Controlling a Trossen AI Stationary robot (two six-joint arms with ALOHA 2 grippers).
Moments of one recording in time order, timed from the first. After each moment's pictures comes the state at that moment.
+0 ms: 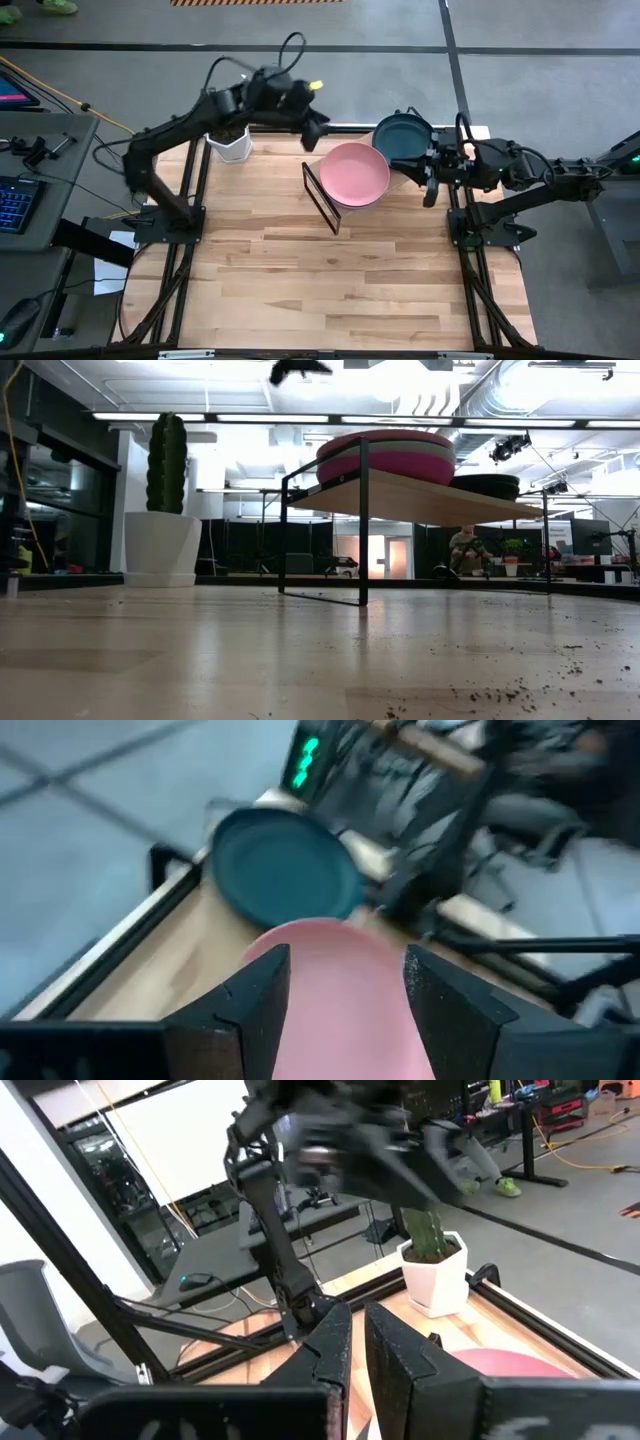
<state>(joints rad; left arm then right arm) 0.36 1.64 1.86 -0.70 0.14 -0.28 0.12 0.86 1.11 -0.33 0.32 0.36</state>
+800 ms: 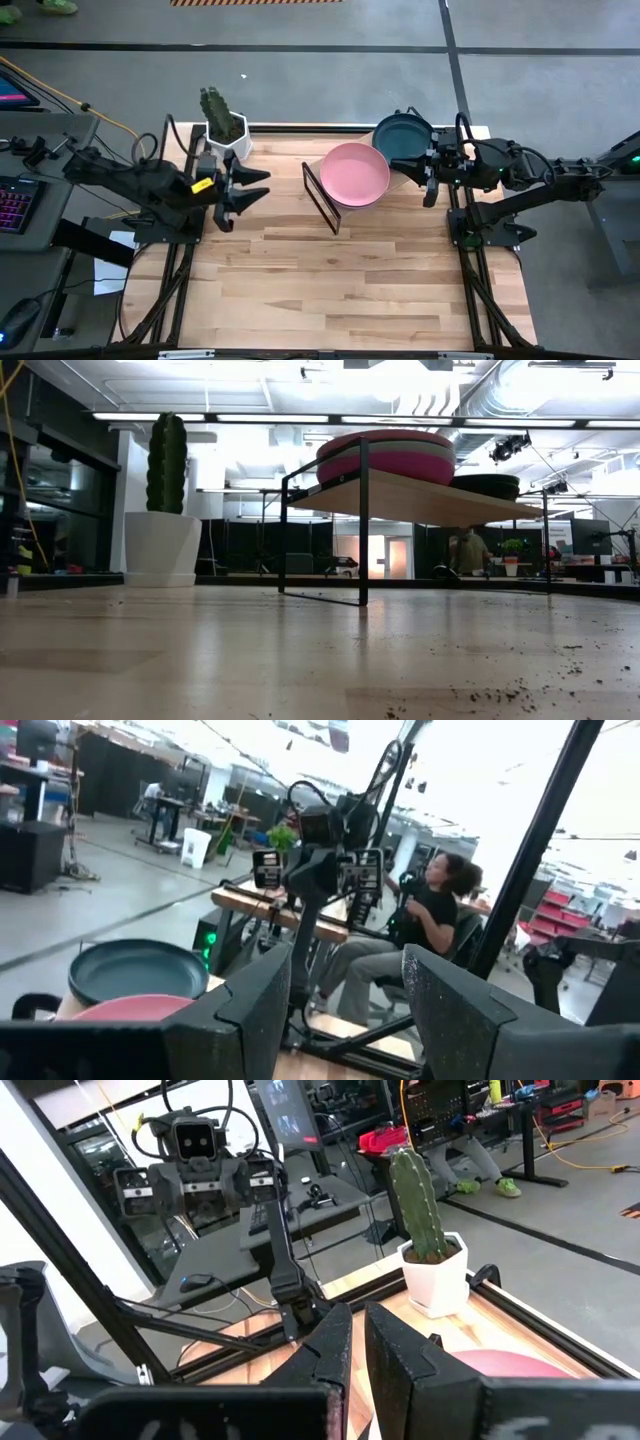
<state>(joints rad) -0.34 0.90 0.96 0.13 -0.48 -0.22 0.12 0.86 1.11 -0.33 0.32 0.36</state>
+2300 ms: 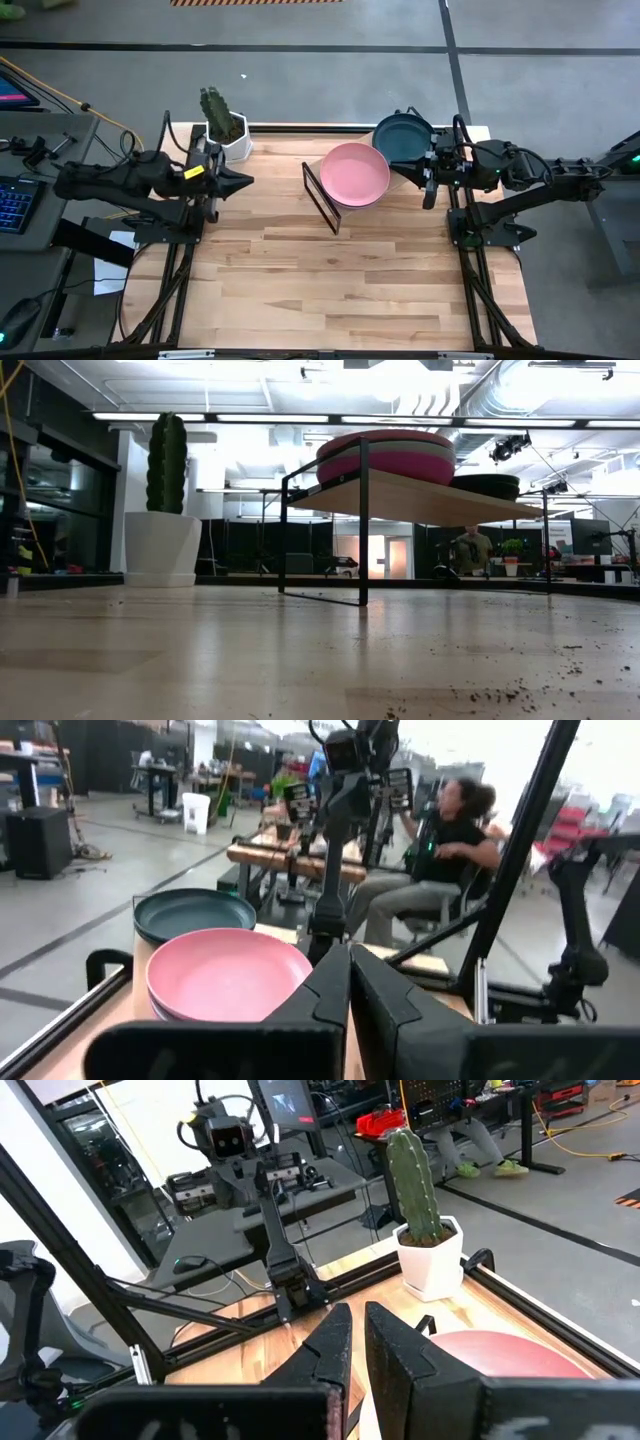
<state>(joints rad) -0.15 0.64 0.81 -0.14 -0.23 -0.15 0.12 0.86 1.11 -0.38 0.31 0.36</state>
